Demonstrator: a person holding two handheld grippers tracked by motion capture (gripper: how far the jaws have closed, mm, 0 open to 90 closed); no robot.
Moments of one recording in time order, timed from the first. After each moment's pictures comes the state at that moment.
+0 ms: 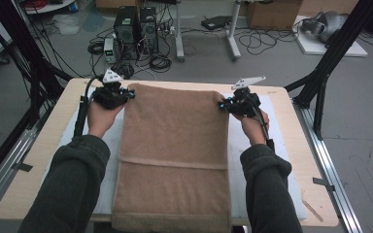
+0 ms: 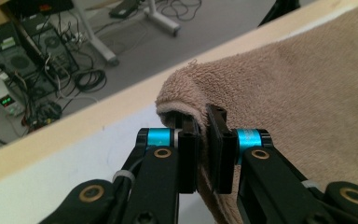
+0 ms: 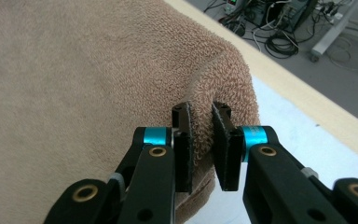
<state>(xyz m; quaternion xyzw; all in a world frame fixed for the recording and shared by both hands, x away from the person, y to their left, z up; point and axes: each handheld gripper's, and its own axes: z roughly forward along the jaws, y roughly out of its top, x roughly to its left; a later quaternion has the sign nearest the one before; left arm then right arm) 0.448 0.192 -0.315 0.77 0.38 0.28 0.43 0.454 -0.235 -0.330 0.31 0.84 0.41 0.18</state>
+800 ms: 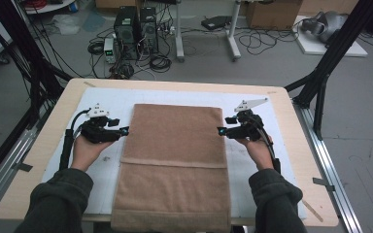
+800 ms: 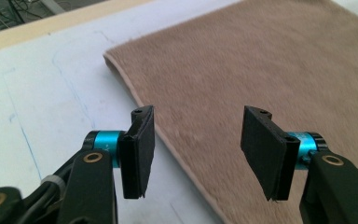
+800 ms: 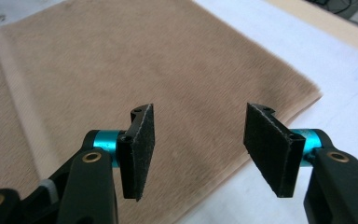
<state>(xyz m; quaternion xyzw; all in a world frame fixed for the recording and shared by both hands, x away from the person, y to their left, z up) 0.370 0.236 -0.399 0.79 0.39 0.19 0.44 0.398 -0.245 -0.375 0.32 0.85 0.41 0.12</state>
